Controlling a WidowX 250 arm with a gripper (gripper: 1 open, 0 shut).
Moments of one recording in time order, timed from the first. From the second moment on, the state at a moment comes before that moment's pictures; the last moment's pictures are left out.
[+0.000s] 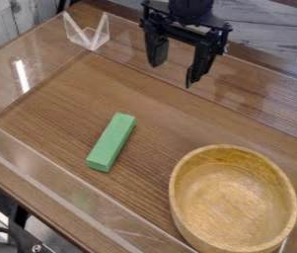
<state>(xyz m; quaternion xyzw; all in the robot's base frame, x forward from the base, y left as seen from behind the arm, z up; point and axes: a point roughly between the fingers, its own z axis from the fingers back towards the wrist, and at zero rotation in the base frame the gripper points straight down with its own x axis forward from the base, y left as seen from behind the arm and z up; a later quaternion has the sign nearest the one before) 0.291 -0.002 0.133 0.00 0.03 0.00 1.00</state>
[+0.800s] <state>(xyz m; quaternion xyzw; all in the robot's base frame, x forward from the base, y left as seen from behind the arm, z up) 0.188 0.077 0.051 -0.03 0.01 0.06 1.00</state>
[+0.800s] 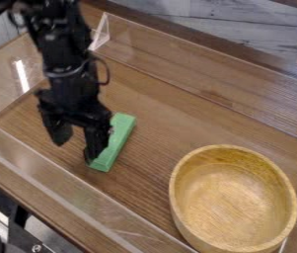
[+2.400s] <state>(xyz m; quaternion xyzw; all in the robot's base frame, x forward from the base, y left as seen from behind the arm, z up) 0.226 0.066 0.030 -0.04 -0.01 0.09 1.00</state>
